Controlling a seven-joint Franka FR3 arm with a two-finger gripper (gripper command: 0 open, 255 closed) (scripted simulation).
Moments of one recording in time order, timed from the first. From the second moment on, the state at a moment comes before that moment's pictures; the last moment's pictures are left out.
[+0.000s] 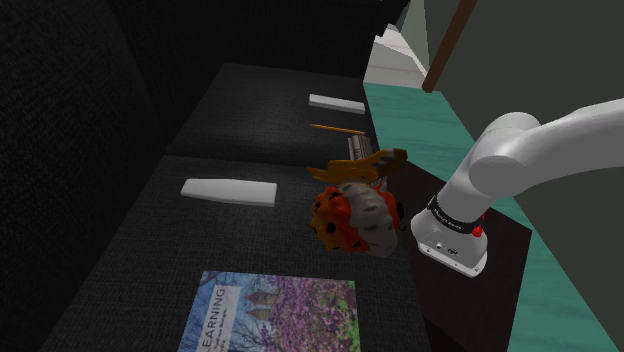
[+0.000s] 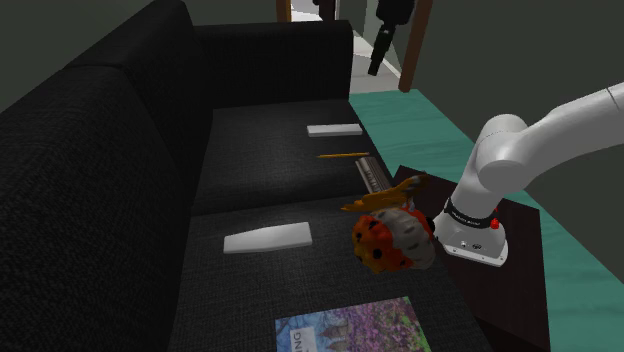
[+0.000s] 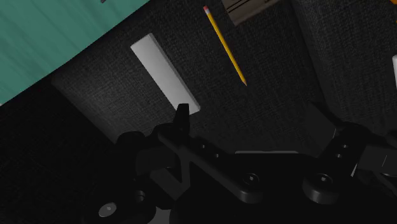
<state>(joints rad) 0.02 -0.78 0.00 -2.30 -0.03 1.70 -0.16</state>
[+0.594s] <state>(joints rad) 0.08 -0.65 0.10 -2.32 0.01 1.83 -0.11</state>
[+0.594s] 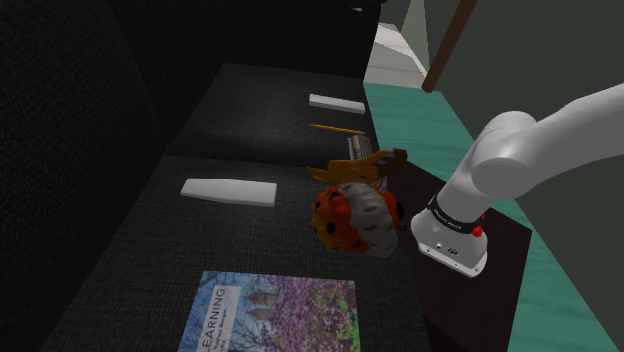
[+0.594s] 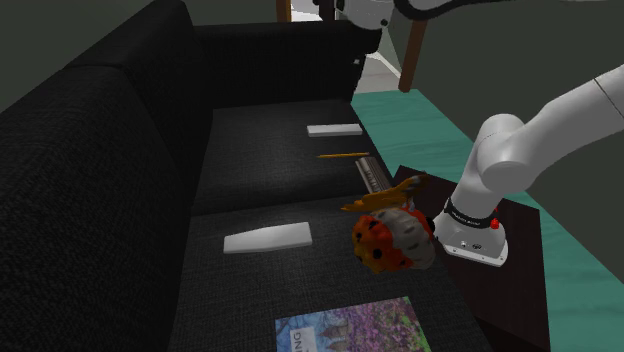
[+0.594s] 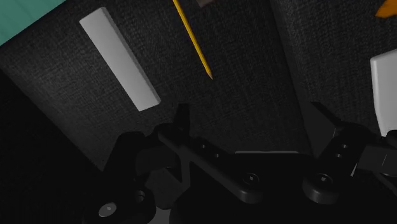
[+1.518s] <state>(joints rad) 0.18 -0.30 0.29 -2.26 0.04 2.04 -0.02</state>
